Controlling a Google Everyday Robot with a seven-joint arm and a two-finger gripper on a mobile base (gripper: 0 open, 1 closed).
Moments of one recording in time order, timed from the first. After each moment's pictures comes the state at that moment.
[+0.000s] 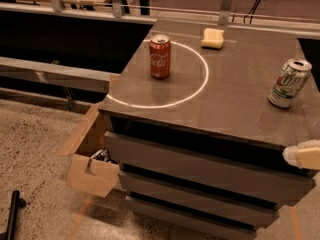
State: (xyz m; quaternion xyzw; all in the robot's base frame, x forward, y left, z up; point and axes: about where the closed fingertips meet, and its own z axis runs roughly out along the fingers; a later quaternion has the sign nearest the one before) arm 0.364 -0.267 0.972 -0.26 0.85 0.02 0.46
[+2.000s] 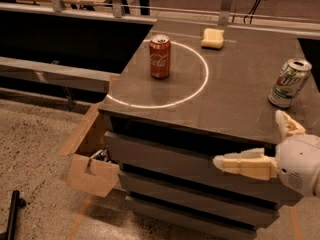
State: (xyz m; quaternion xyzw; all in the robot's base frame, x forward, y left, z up) arm 0.416 -0.186 0.873 -0.26 0.78 0.14 0.56
